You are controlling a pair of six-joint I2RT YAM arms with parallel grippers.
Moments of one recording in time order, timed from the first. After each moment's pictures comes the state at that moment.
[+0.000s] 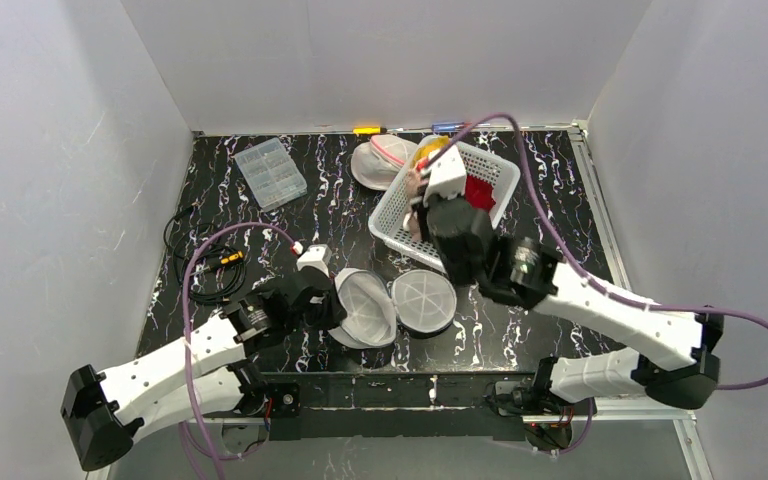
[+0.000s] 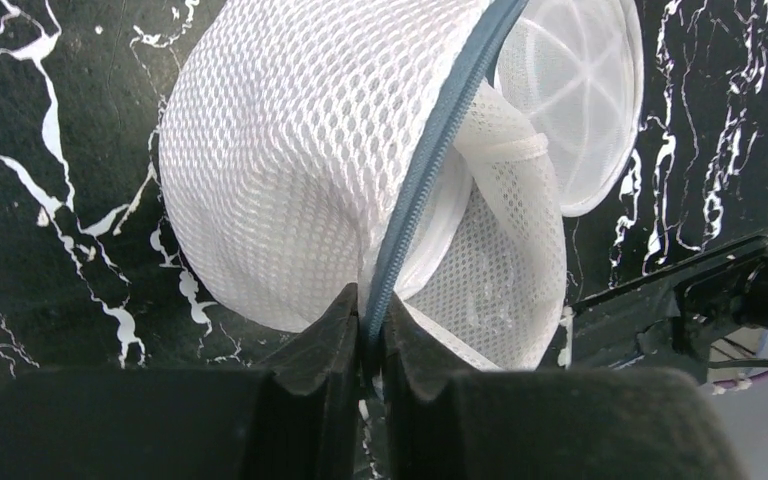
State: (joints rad) left arm -0.92 0.86 0.61 -0.57 -0.21 -0.80; right arm 1.24 1.20 1.35 -0.44 0.86 0.13
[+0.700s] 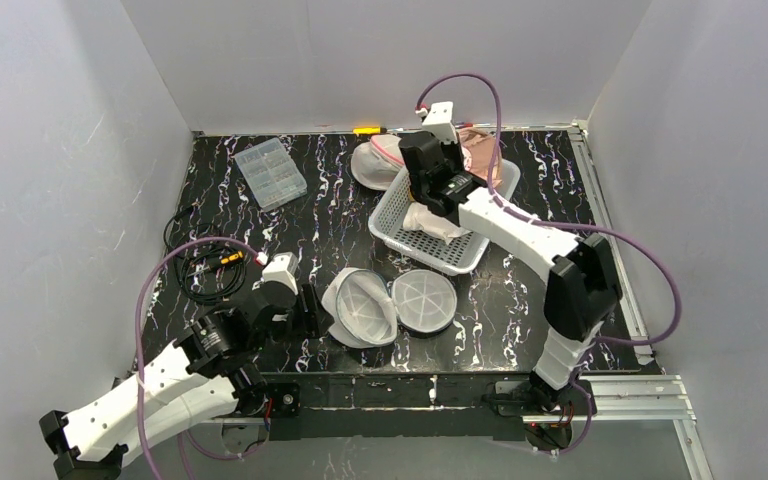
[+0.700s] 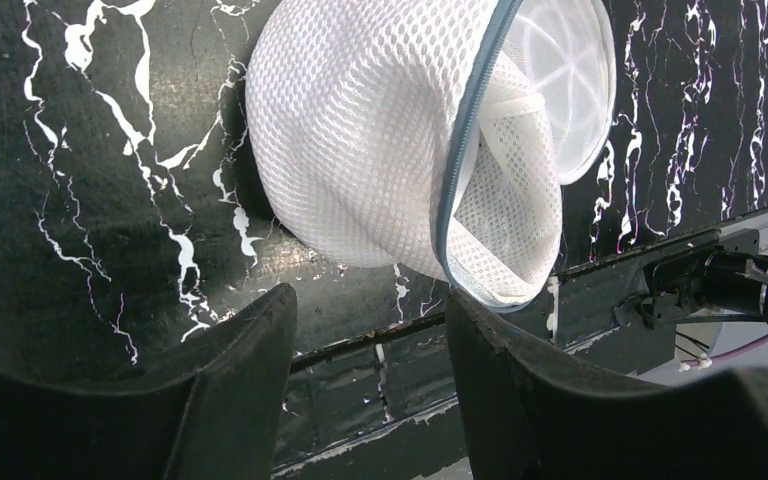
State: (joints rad) left arm -0.92 0.57 0.62 -0.82 -0.24 -0.84; right arm 0.74 1.72 1.50 -0.26 1.03 0.07
